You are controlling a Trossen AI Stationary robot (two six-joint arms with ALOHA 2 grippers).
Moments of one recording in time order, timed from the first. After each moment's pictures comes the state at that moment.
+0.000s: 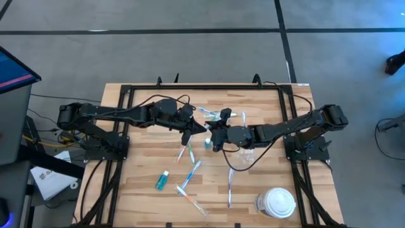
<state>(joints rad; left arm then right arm) 0.09 1.38 0.99 0.08 0.19 -0.42 0.18 1.55 1.03 0.15 0.71 -0.57</state>
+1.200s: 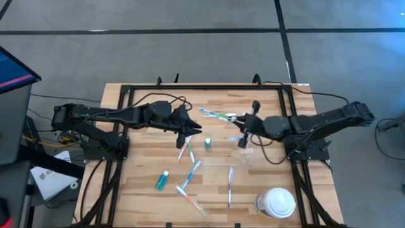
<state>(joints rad) 0.05 1.30 0.99 -0.03 0.06 -0.21 0.22 1.08 0.88 -0.09 0.65 -0.08</state>
